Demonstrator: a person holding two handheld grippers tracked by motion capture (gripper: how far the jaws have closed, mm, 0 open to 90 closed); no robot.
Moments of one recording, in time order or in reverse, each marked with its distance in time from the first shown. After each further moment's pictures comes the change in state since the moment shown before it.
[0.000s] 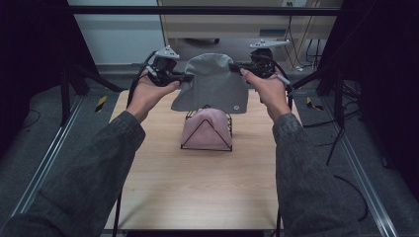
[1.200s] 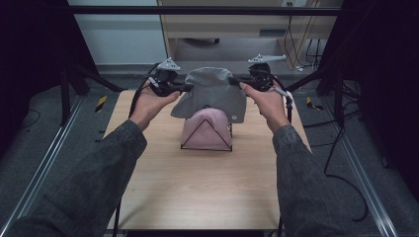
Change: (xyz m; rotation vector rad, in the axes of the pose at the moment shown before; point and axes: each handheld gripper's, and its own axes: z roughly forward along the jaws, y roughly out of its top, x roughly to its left) left arm -0.002 -0.030 0.014 0.015 0.004 -0.013; right arm 0.003 -0.036 0.006 0.038 0.020 0.008
